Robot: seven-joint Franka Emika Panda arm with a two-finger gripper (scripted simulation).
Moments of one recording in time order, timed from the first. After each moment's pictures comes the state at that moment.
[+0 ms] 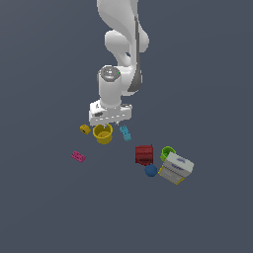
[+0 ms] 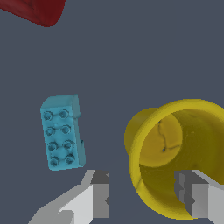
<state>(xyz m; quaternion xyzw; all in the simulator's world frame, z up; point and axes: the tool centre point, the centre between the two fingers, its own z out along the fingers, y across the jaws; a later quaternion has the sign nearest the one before) -0.115 -0.081 0.096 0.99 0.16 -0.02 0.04</state>
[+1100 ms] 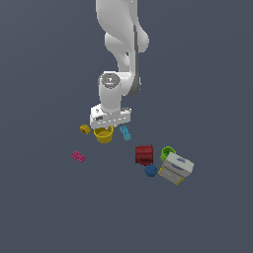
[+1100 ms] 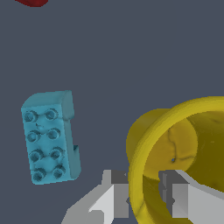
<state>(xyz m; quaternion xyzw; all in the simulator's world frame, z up) -0.115 -0.083 0.071 0.99 0.16 -0.02 0.04</state>
